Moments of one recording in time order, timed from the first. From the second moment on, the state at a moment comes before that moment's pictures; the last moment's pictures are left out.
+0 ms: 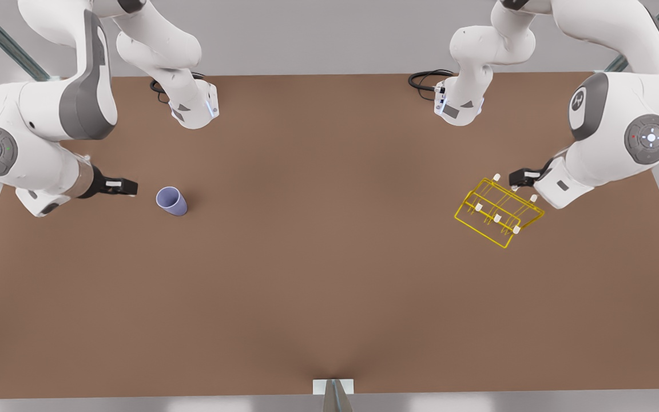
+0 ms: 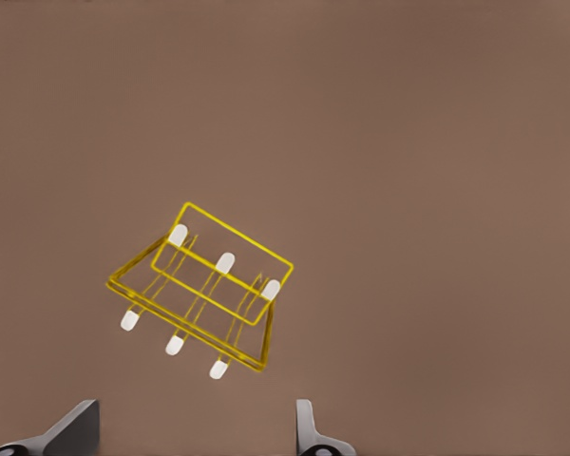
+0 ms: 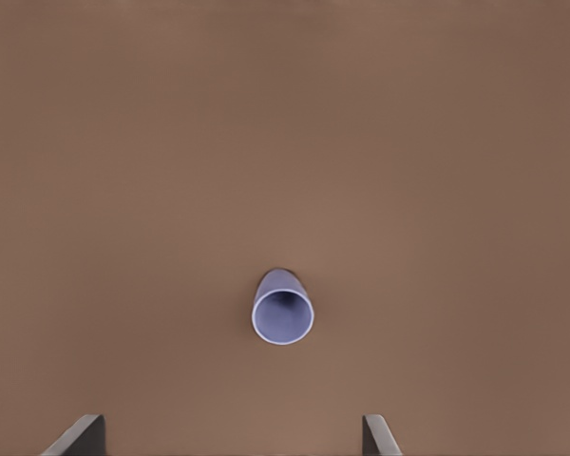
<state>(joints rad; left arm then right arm) -0.07 0.17 -0.04 -1.41 0.03 1.35 -0.03 -0.11 0.17 0.20 -1.45 -0.06 1.38 0.13</state>
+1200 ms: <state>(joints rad) -0.07 0.22 -0.04 -1.42 0.05 1.32 -0.10 -0.15 0.05 0.21 -2.23 0.04 2.08 0.08</state>
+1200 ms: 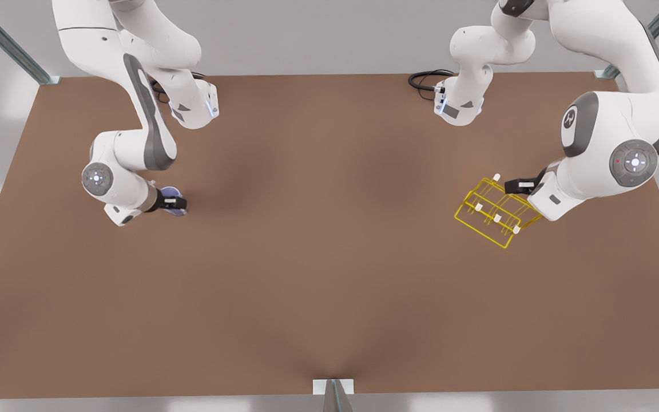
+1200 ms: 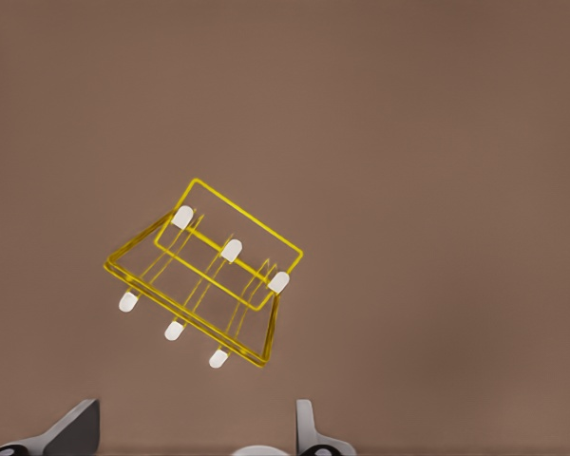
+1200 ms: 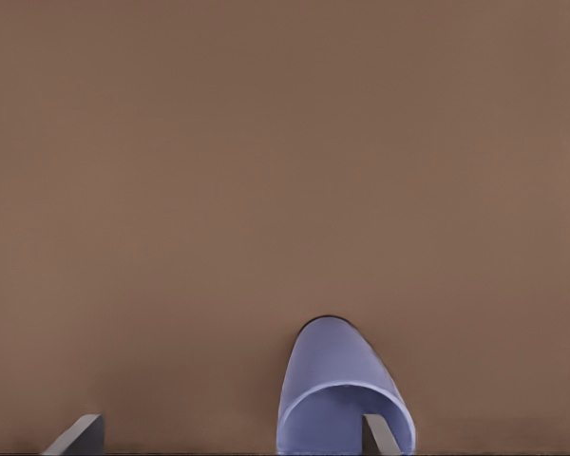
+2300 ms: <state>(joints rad) -0.07 0.24 -0.04 -1.42 0.05 1.32 -0.10 -0.14 0.11 0.19 -2.38 0.02 2.20 0.02</state>
